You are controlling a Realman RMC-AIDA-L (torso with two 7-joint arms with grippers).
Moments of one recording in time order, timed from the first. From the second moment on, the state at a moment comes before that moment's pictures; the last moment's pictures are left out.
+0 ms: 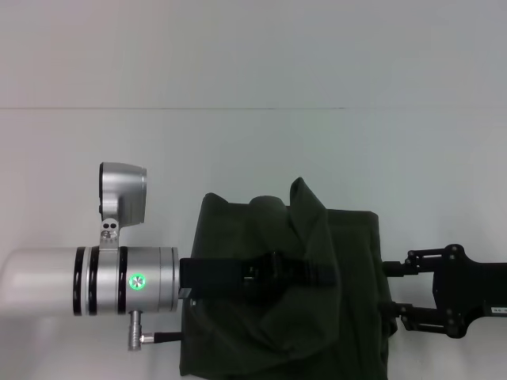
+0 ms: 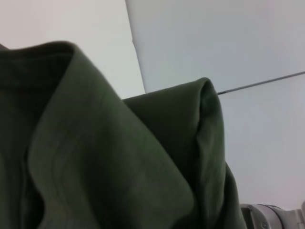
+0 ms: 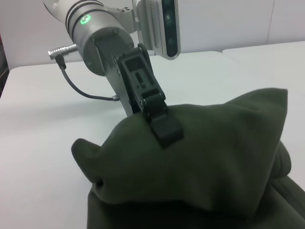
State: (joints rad) left arm -0.75 -2.17 0.47 0.28 2.22 1.53 -2.18; right arm 0.43 2.08 -0.74 -0.79 -2.13 -1.62 1.14
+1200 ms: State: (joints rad) left arm -0.70 -2.11 0.53 0.47 2.23 1.68 -1.97; right arm 0.42 2.07 -0.65 -0.79 -2.13 -1.62 1.18
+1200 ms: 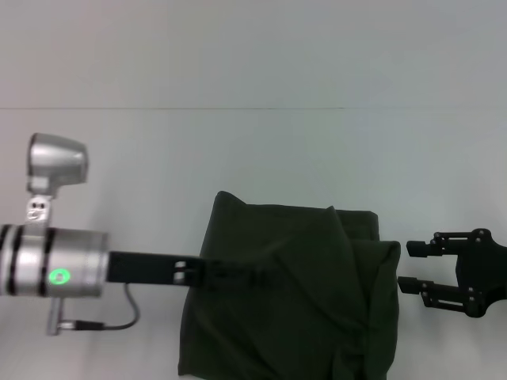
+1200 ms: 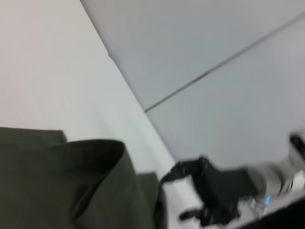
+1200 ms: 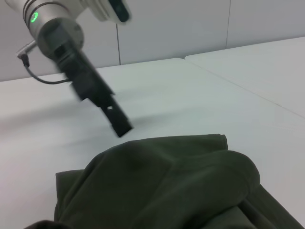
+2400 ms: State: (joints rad) left arm -0.55 -2.02 0.59 0.59 2.23 1.66 -2.11; right arm 0.45 2.09 -0.67 -0.95 -2.12 -1.64 1.48
